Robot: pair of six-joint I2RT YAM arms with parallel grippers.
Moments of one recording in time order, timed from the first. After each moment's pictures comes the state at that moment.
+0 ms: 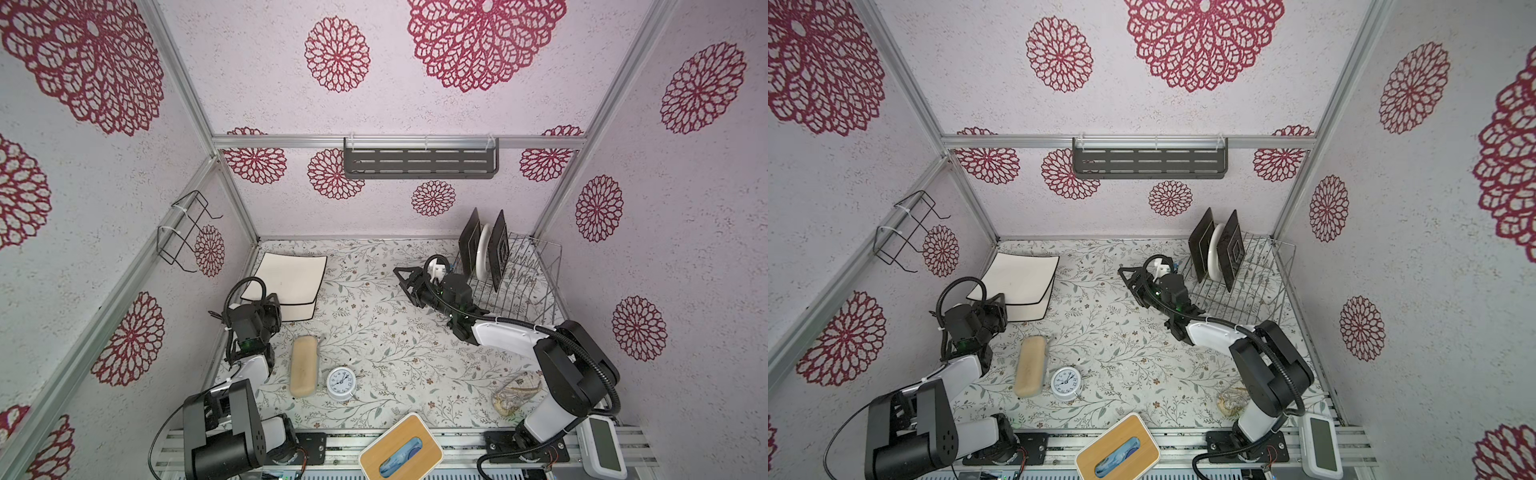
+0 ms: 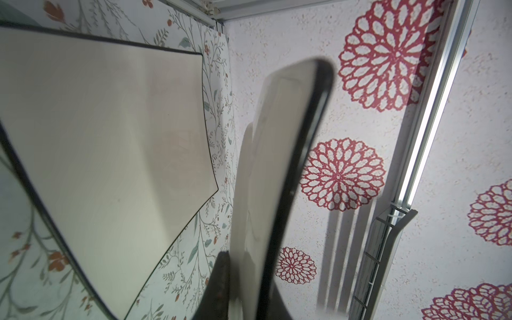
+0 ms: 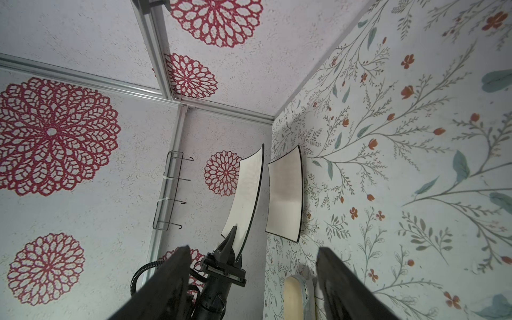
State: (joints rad) left arm 0.34 1.28 0.39 0.59 0.22 -1.41; right arm 0.63 1.64 0.89 0.65 -0.24 1.31
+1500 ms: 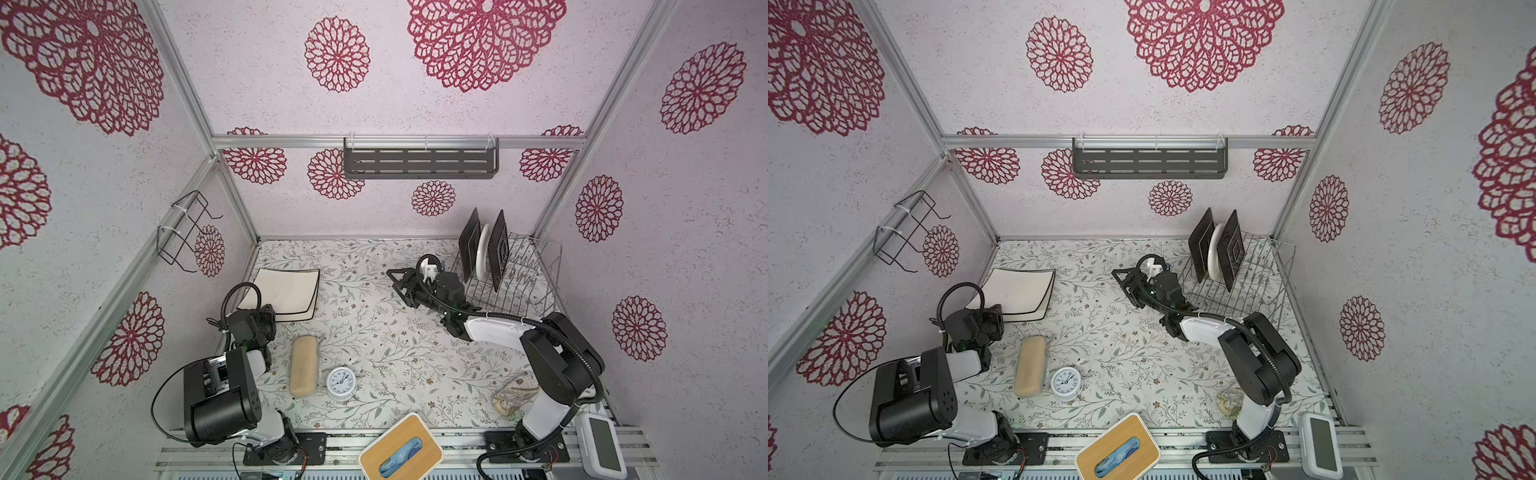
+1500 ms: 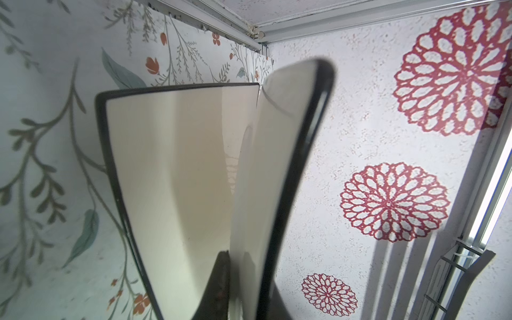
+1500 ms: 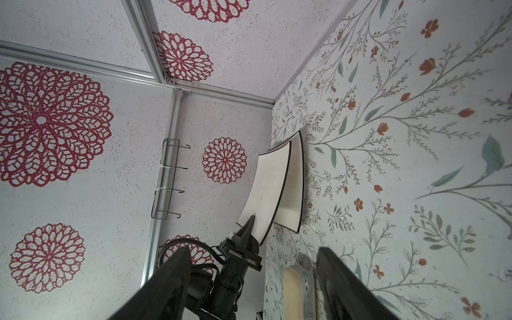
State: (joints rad) left arm 0.40 1.49 0.39 0.69 0.24 -1.32; right arm 0.64 1.73 0.94 0.68 -0.30 1.33
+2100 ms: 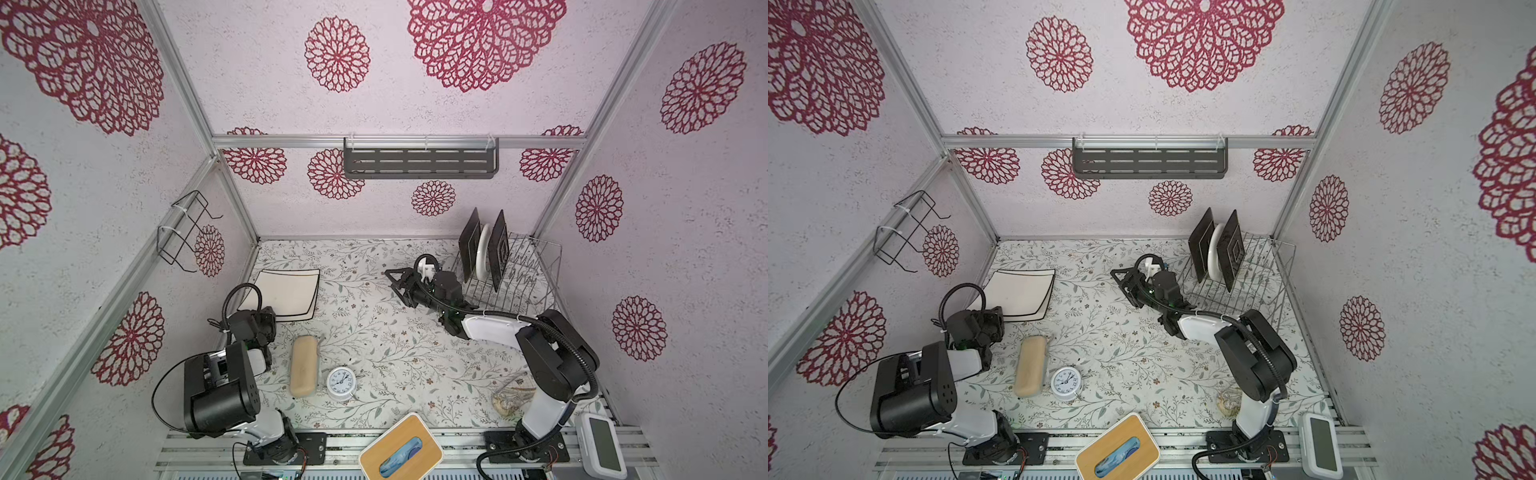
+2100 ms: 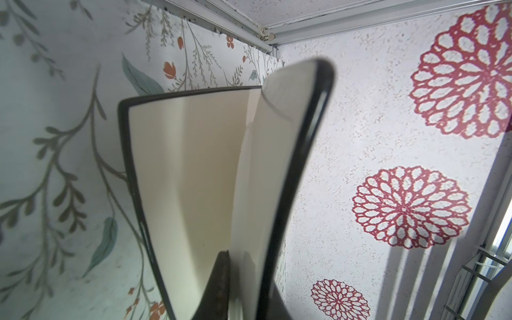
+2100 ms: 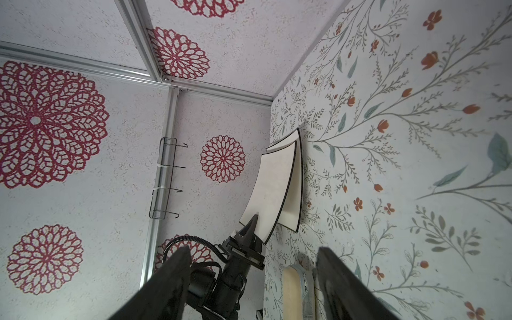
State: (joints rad) left arm 0.40 1.53 0.39 0.70 0.22 -1.30; right arm 0.64 1.76 0.96 0.68 -0.31 1.34
